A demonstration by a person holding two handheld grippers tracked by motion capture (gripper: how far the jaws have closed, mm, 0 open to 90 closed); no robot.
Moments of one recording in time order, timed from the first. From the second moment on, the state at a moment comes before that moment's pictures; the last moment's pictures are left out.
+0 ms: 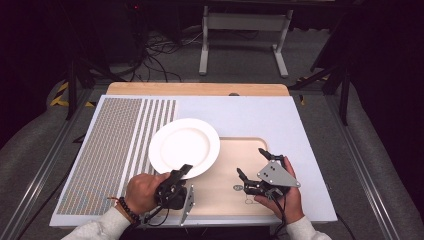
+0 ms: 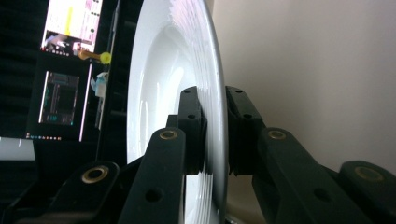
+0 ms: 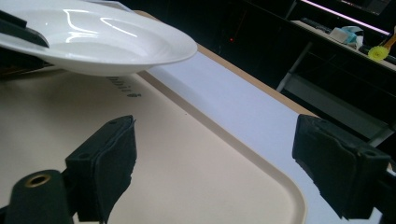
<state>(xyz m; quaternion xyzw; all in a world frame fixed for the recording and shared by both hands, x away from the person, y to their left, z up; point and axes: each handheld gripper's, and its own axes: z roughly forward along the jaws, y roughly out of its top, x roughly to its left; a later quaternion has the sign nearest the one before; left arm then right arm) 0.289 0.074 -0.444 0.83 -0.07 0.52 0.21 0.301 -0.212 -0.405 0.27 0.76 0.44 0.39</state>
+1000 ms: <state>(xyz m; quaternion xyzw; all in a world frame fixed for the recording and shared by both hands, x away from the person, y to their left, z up) 0.265 0.031 -0.468 0.84 -0.15 0.47 0.23 0.300 -0.217 -0.403 0.28 0.75 0.45 0.39</state>
